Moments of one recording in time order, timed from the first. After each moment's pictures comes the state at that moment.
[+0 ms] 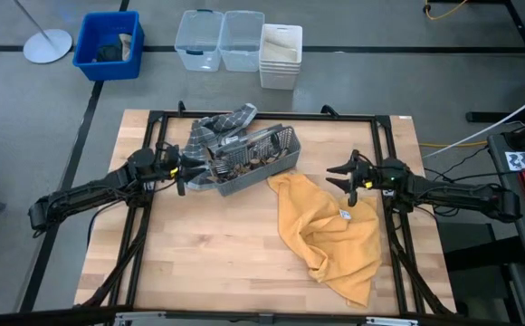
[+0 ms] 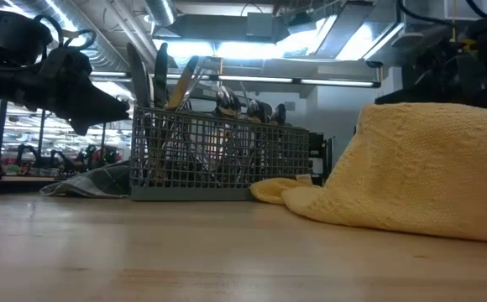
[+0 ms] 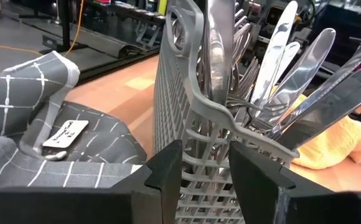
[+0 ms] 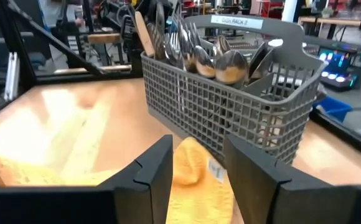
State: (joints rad) left arm 0.49 0.23 0.01 0.04 0.20 -0.20; right arm -0.29 0.45 0.01 0.35 -0.17 0.00
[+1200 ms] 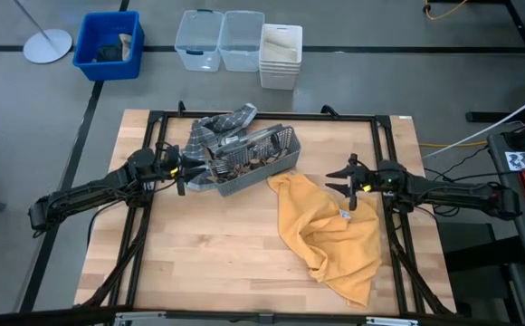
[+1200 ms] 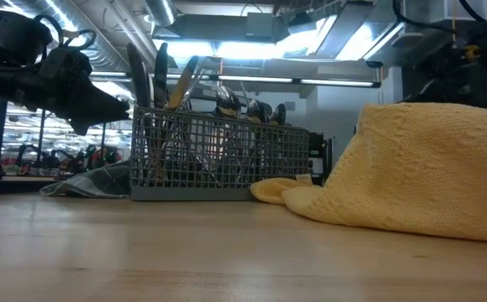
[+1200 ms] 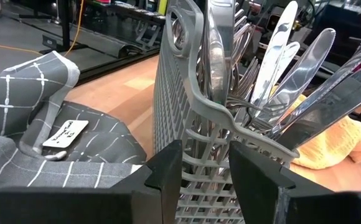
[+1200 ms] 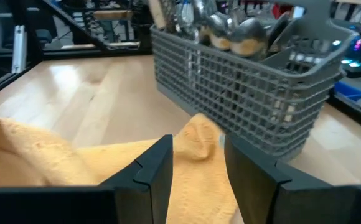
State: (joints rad) left arm 0.49 0.23 0.01 0.04 0.19 -0.21; right arm -0.25 0.45 0.01 0.26 -0.16 -0.03
